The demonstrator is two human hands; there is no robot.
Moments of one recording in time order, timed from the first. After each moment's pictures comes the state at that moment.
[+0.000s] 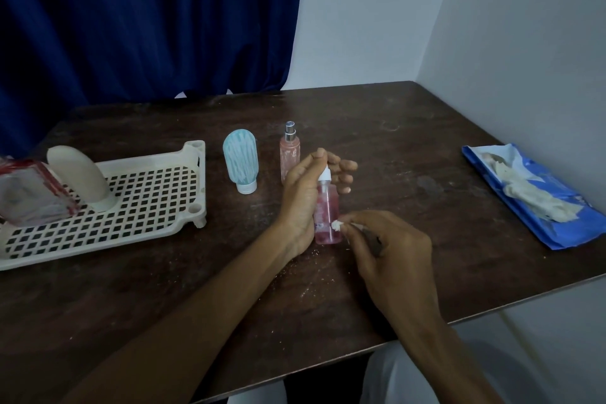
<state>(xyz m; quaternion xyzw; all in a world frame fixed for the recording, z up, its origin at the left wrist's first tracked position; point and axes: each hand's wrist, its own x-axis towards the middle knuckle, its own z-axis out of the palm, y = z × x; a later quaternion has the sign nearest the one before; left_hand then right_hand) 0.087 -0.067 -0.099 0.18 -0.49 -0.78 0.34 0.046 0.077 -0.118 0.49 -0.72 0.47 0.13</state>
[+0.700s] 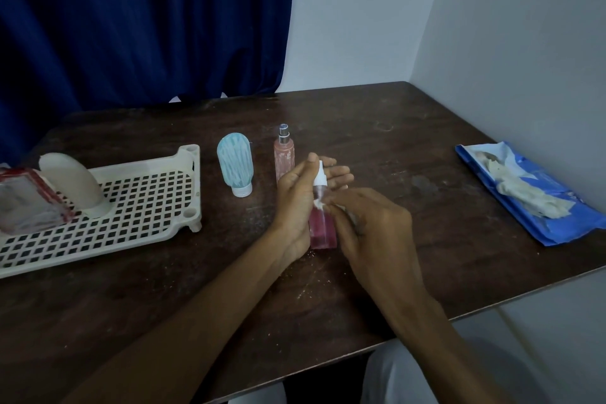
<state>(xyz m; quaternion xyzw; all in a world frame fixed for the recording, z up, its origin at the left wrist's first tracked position) 0.085 -0.061 -0.093 0.21 -0.41 -0.82 0.33 0.042 0.056 -0.099 0.53 -0.70 0.45 0.16</state>
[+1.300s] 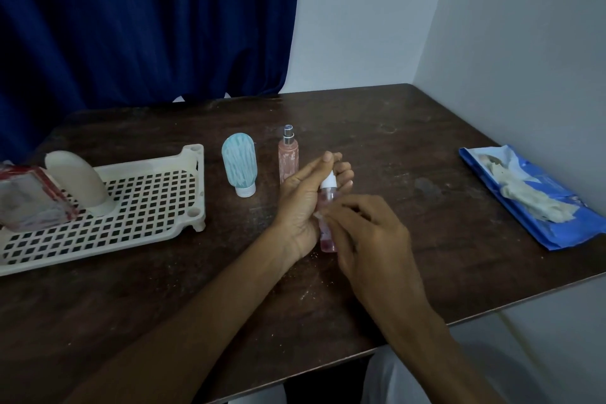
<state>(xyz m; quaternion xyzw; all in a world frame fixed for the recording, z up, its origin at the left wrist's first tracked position) 0.086 -0.060 -0.089 0.20 -0.33 -0.87 0.31 0.058 0.061 -0.097 0.53 -0.73 0.40 0.18</state>
